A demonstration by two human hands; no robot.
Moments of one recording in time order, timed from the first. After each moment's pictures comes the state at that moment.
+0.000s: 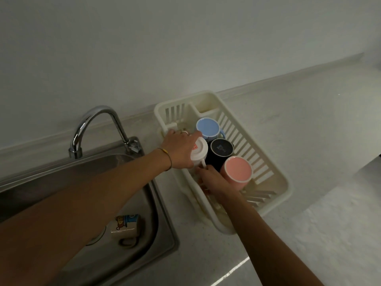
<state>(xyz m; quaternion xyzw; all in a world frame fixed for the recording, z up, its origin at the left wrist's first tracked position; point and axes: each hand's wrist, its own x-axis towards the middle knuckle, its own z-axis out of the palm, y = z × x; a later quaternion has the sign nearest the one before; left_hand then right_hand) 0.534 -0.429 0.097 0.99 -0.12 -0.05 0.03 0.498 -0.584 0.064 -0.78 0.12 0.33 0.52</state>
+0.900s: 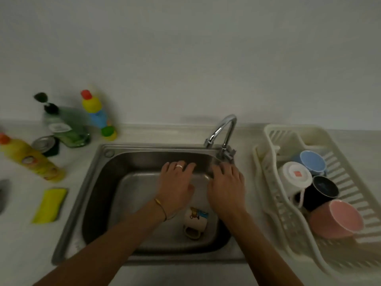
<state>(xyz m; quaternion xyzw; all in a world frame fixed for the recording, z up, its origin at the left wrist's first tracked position) 0.286 -0.254 0.082 0.98 0.20 0.03 0.09 0.372 -0.391 0.098 -0.94 -0.34 0.01 0.10</state>
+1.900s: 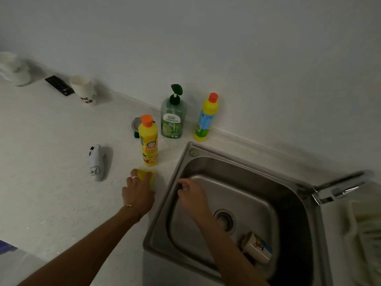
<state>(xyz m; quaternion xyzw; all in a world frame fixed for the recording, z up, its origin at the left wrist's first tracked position) 0.012 -0.005 -0.007 0.80 0.57 -0.05 0.19 0.149 -0.112 0.044 -0.82 -0.33 0.35 0.32</state>
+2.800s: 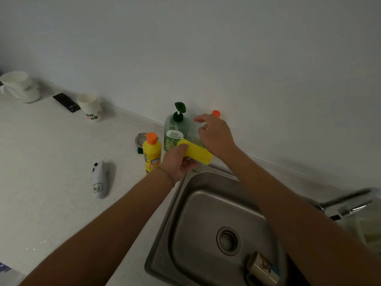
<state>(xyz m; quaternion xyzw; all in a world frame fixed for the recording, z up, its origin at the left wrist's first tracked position) 0.135 0.044 0.123 0.25 0.44 0.27 0.82 0.248 0.009 0.191 -0.78 -0.52 0.12 0.31</state>
